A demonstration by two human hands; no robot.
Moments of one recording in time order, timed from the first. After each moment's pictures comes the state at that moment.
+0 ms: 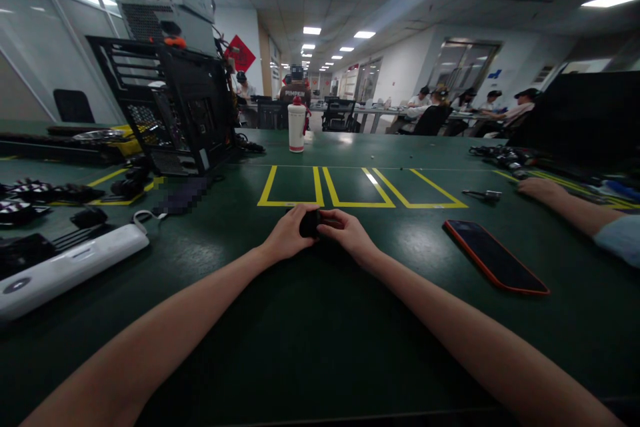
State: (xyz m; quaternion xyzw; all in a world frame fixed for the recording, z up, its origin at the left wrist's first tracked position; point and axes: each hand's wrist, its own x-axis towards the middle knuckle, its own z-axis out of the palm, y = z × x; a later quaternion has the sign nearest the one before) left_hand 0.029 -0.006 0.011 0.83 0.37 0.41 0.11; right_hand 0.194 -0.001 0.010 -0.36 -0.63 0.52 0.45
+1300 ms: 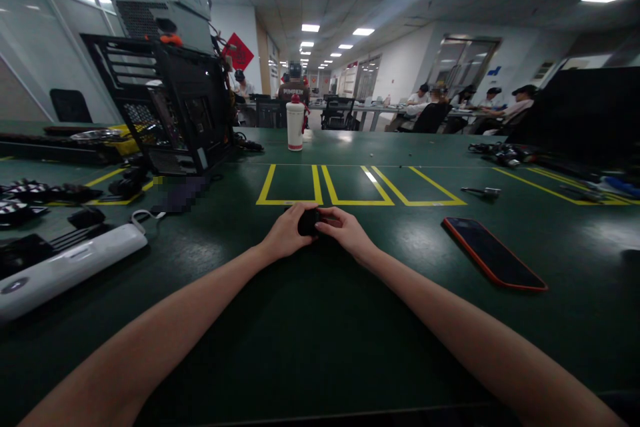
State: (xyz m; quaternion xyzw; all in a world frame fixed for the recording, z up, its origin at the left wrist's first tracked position) left_hand 0.029 -0.006 0.012 0.83 0.38 0.40 0.11; right_hand 0.194 0.001 0.007 -0.34 -0.63 0.52 0.46
